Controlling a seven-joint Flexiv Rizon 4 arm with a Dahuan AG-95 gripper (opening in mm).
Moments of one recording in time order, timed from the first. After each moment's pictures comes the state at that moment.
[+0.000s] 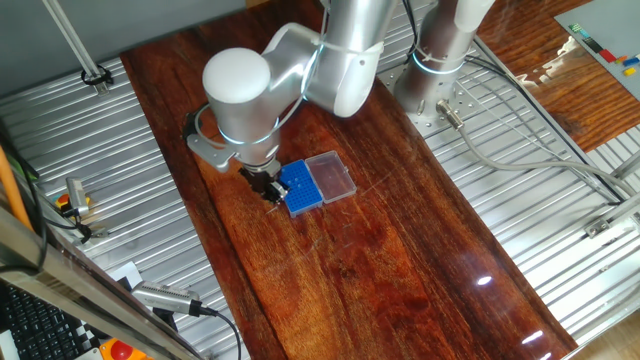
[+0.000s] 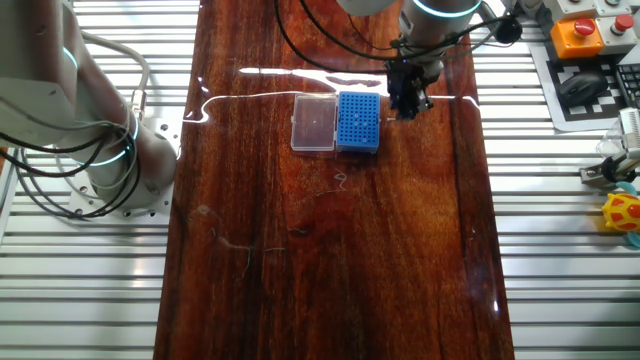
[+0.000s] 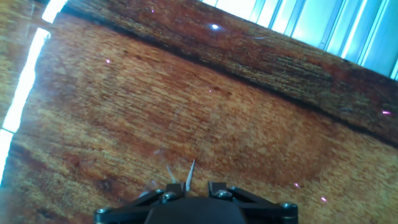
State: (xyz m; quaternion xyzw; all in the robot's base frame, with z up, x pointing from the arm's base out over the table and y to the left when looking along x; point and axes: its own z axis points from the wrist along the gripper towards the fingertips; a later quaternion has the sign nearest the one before) arm 0.513 0.108 0.042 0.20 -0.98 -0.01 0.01
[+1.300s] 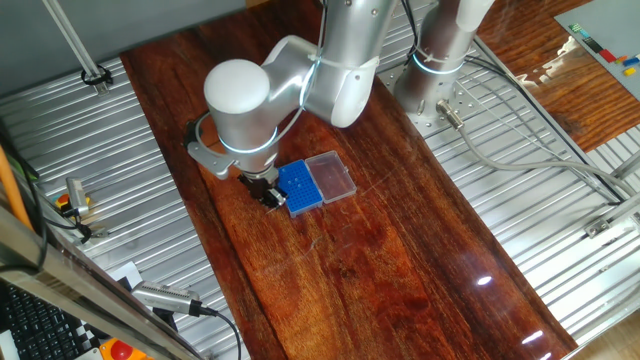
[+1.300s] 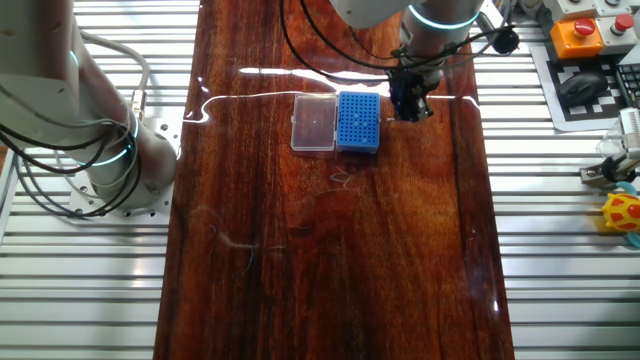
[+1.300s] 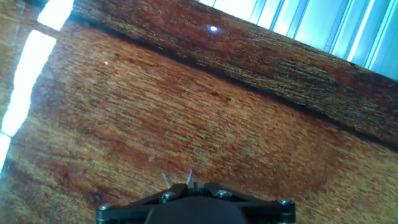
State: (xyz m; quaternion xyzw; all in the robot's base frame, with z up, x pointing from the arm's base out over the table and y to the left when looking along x) arm 0.517 0.110 0.024 0.19 -0.98 -0.01 0.01
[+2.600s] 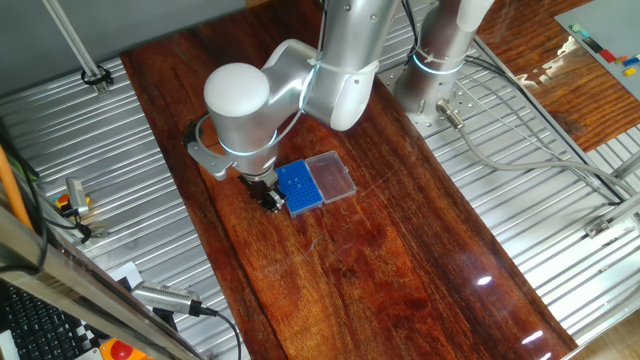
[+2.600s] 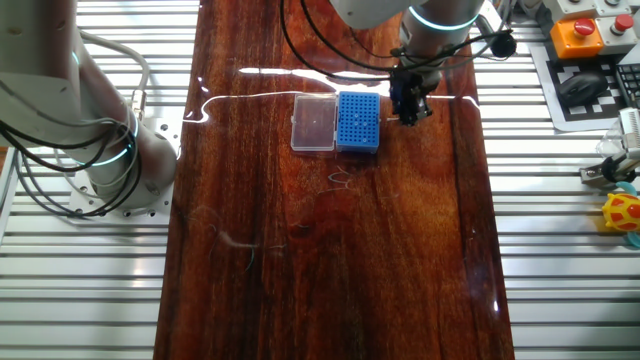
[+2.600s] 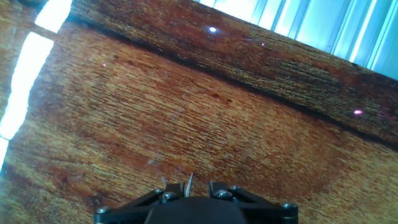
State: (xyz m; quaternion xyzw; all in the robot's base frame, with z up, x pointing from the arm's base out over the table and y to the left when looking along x) arm 0.518 0.111 0.019 0.15 -0.99 -0.01 0.01
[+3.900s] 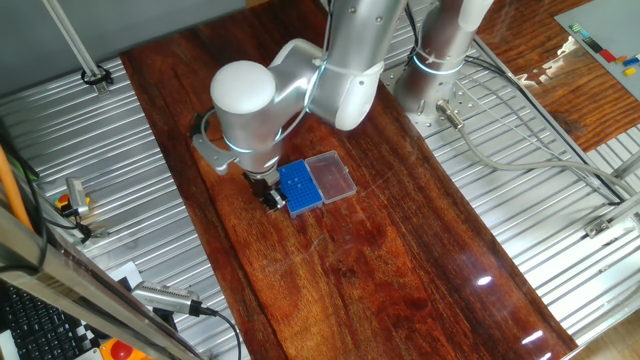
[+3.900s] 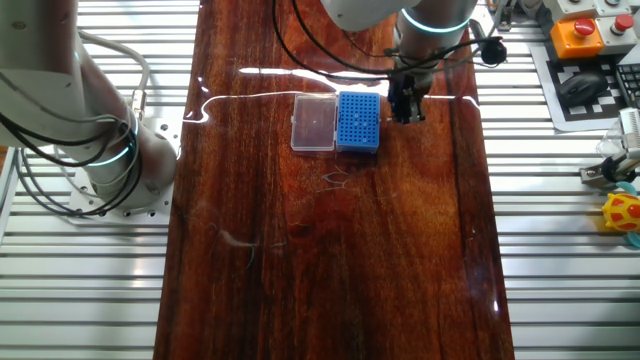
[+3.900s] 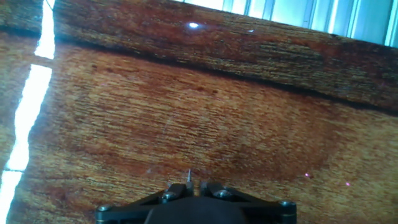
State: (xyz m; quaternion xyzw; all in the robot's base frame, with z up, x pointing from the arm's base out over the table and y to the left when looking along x) arm 0.513 0.108 0.017 0.10 -0.99 -0.01 0.01
